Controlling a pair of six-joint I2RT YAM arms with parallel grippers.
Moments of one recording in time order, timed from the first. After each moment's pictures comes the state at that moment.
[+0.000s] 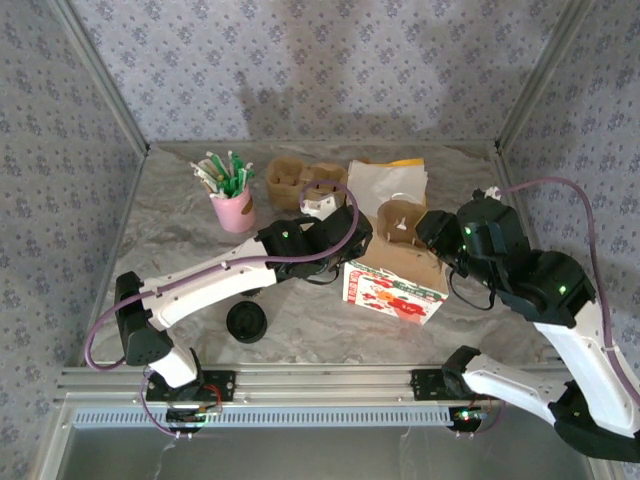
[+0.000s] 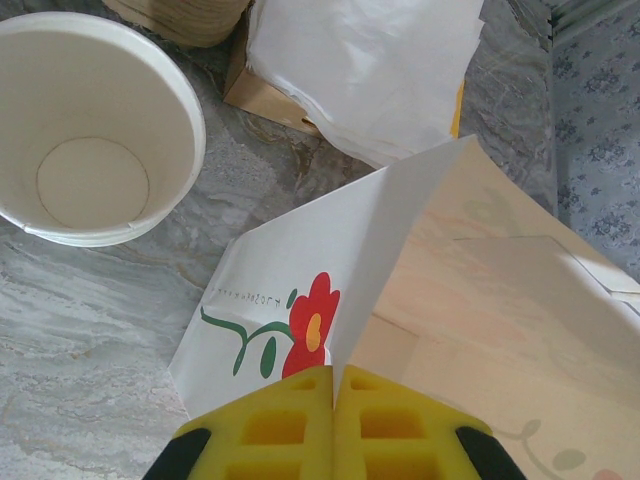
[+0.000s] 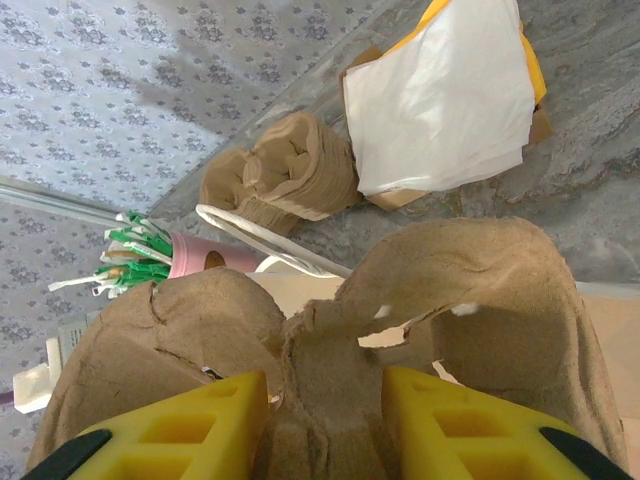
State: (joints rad) left arm -1.16 1.61 1.63 -0.87 -0.41 -1.26; right arm 0.72 0.91 1.50 -1.19 0.30 1.09
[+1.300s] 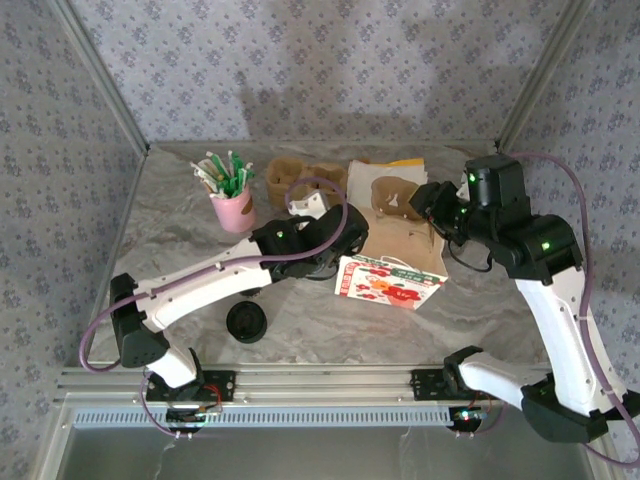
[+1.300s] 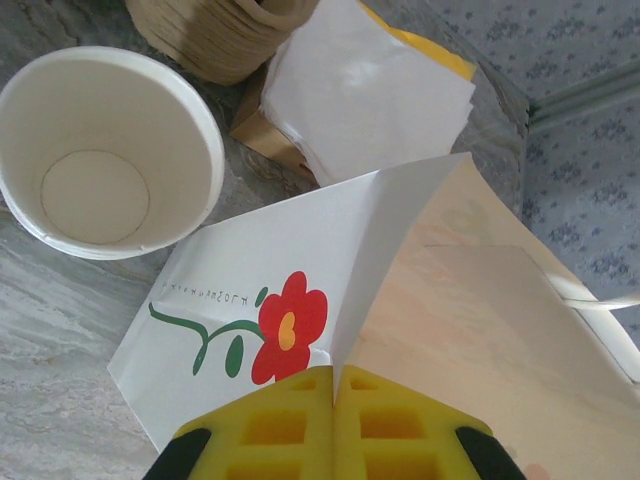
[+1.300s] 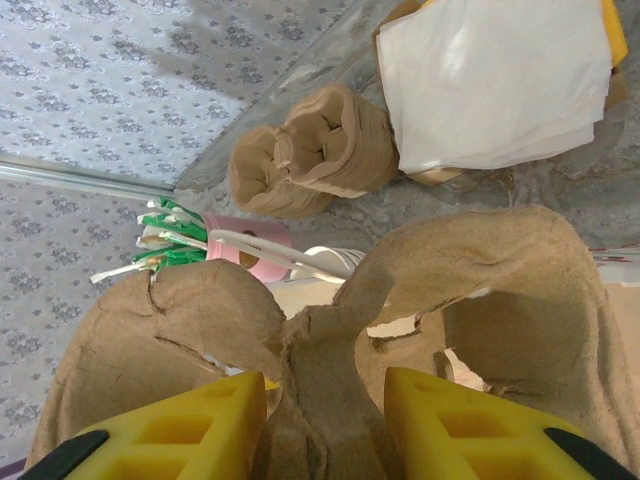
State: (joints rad) left arm -1.15 1.59 1.61 -0.85 -0.50 -1.43; right arm 0.41 1.09 1.63 -1.17 -0.09 0.97
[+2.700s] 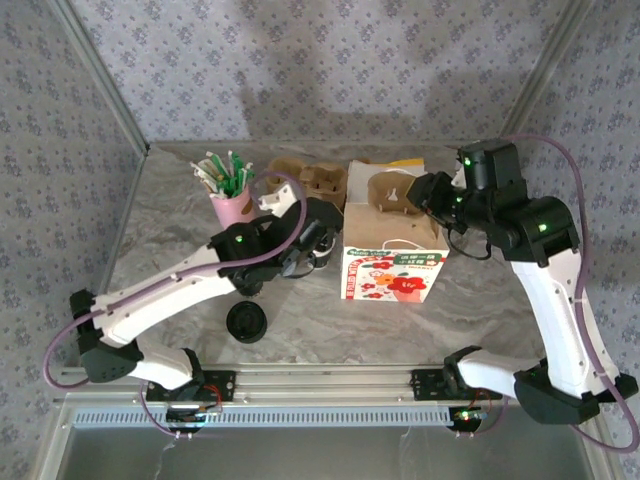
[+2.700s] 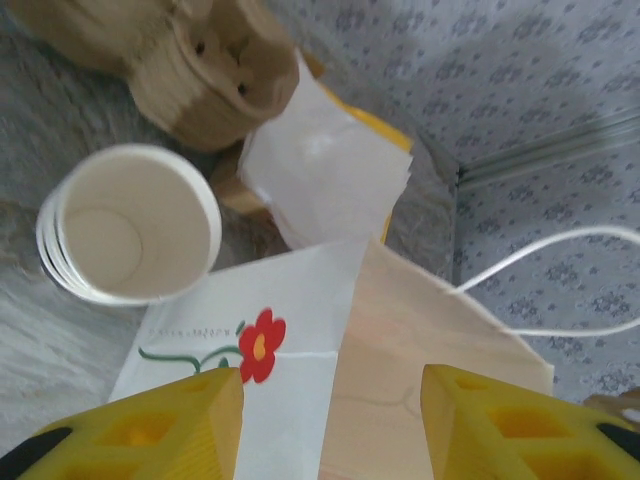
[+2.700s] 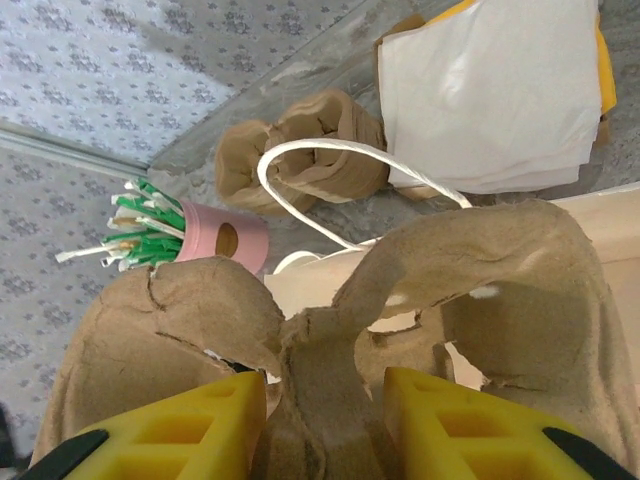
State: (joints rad) left arm -1.14 1.39 1.53 -0.80 -0.57 -1.39; right arm 0.43 1.19 1.77 -1.25 -0.06 0.83
